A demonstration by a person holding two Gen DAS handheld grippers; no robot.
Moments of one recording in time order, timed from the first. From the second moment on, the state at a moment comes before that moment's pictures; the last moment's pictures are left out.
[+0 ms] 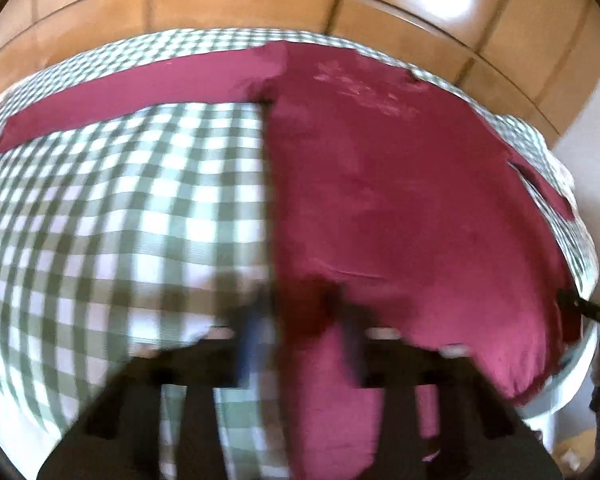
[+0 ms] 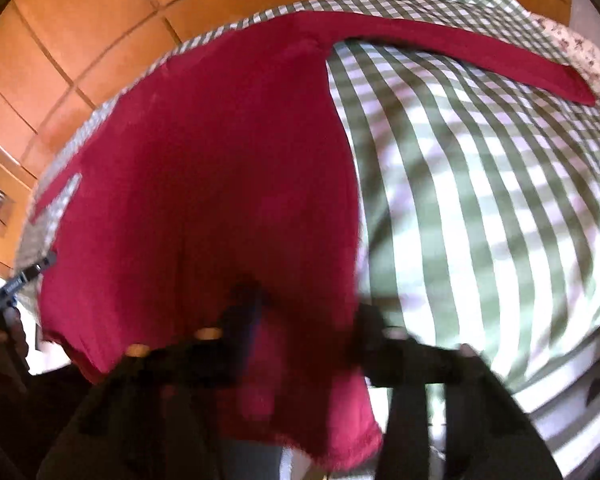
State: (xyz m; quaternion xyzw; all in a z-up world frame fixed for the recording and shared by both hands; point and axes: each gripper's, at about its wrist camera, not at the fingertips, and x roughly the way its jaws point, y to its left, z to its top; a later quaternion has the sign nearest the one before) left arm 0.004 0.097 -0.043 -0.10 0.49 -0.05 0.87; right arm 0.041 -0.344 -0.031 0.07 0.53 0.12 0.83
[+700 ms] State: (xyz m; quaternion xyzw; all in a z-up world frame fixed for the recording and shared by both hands) left arm 0.031 0.061 -0.002 -0.05 0.41 -0.08 0.91; right arm 0.073 -0.477 -0.019 0.27 0.46 -0.01 0.85
